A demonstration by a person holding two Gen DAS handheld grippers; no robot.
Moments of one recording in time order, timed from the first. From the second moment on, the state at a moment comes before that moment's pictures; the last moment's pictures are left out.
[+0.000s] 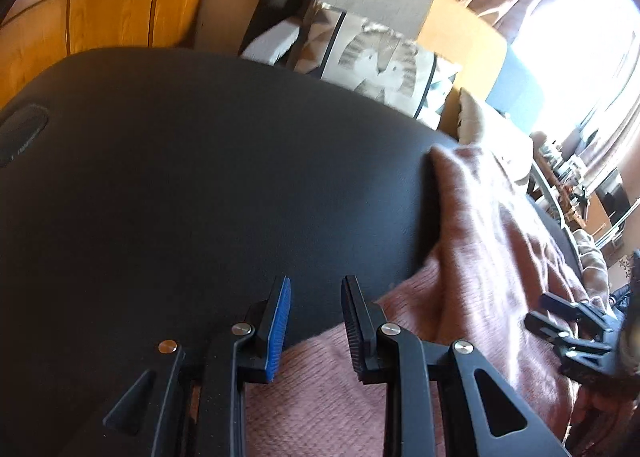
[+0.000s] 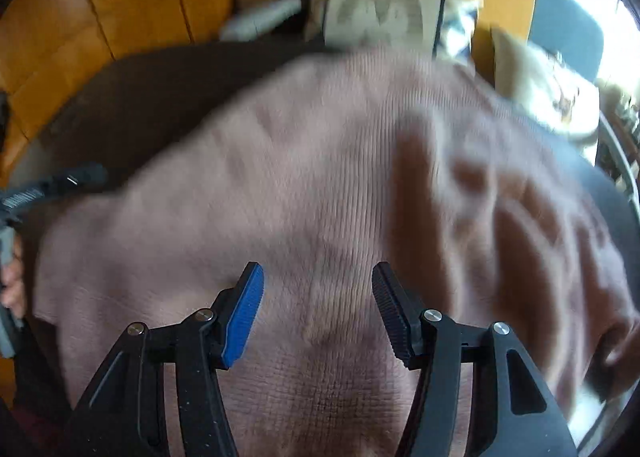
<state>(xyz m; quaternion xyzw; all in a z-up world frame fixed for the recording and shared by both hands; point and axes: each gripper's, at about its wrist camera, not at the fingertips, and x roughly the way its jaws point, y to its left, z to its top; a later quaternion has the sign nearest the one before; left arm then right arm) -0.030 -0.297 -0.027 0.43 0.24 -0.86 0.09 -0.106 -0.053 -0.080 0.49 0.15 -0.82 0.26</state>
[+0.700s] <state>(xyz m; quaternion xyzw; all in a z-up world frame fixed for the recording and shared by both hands) -0.030 -0.283 -0.026 0.46 0.21 -0.86 -0.01 -0.103 -0.020 -0.098 0.45 0.08 -0.84 0.27</state>
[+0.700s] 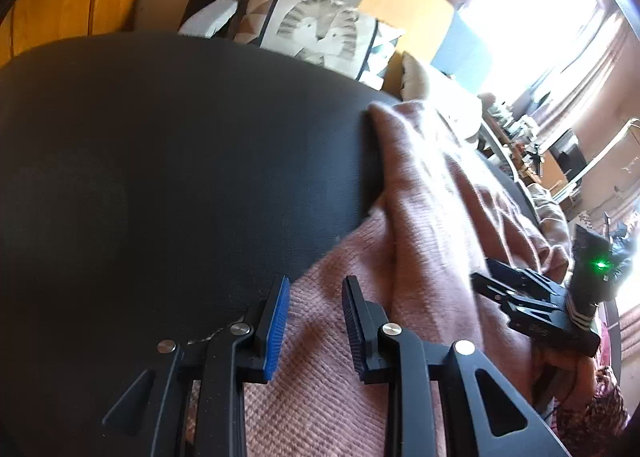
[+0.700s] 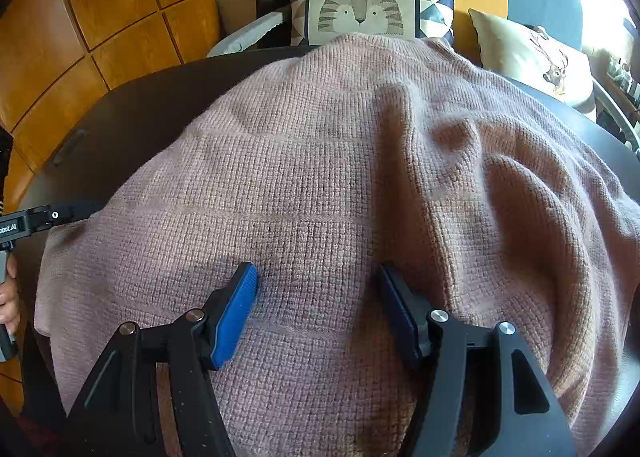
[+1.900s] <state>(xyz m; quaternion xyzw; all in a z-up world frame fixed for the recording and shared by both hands) -0.051 -0.322 0.049 0.36 0.09 -0.92 0.13 -0.102 -0.018 -0.091 0.45 0.08 -0.85 0.27</state>
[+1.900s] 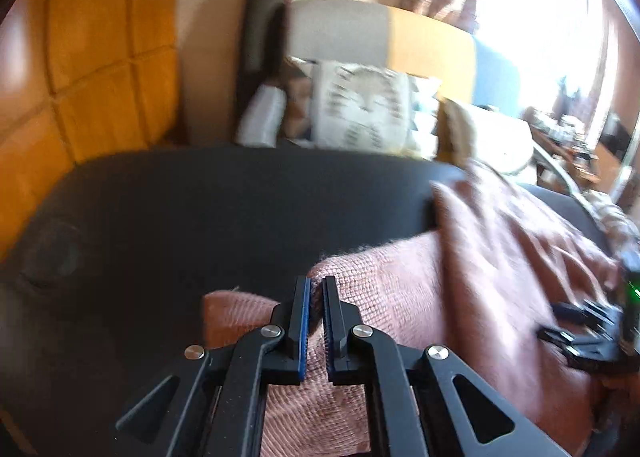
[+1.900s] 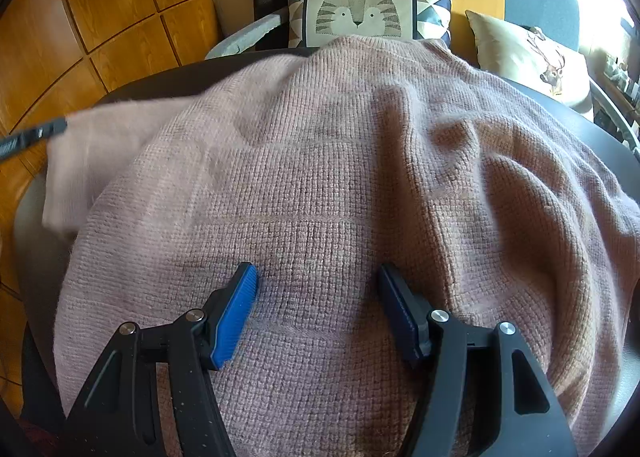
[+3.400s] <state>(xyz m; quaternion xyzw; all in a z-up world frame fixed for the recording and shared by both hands) -0.036 -0.352 0.020 0.35 0.28 -0.89 0.12 -0.103 -0.017 -0.090 0.44 0.06 -0.85 0.27</state>
